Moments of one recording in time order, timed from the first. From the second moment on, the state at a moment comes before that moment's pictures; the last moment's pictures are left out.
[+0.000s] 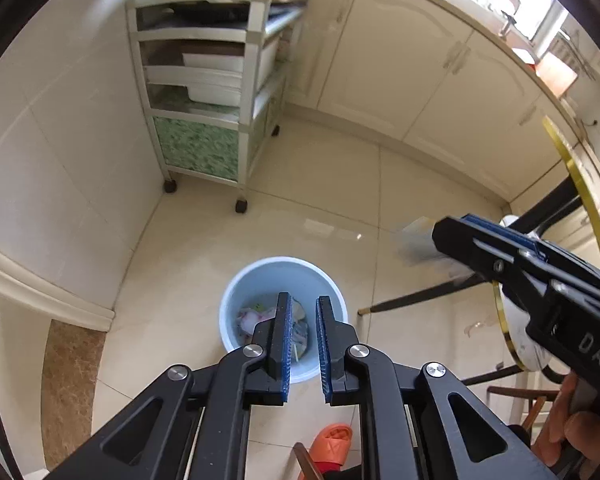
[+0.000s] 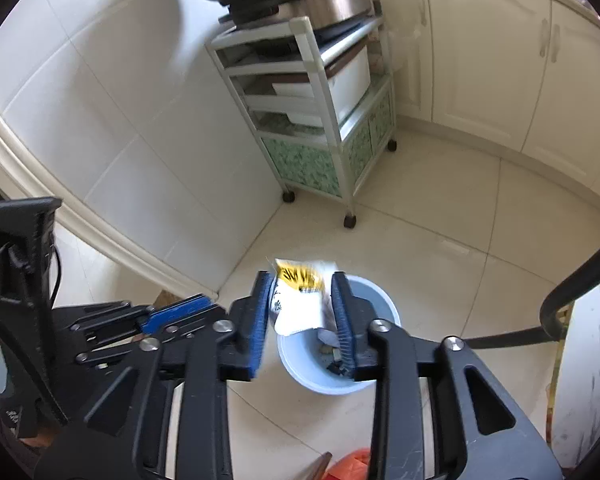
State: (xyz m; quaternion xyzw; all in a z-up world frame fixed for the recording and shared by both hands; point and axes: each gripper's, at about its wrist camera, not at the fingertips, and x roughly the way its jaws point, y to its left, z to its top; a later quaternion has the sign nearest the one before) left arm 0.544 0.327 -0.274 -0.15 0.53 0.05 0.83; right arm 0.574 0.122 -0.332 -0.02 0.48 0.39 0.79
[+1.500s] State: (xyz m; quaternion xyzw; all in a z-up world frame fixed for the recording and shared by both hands) left arm 0.619 -0.070 -0.105 0.02 0.44 -0.16 0.88; right arm 0.621 -0.324 -0.255 -0.06 0.45 0.18 0.87
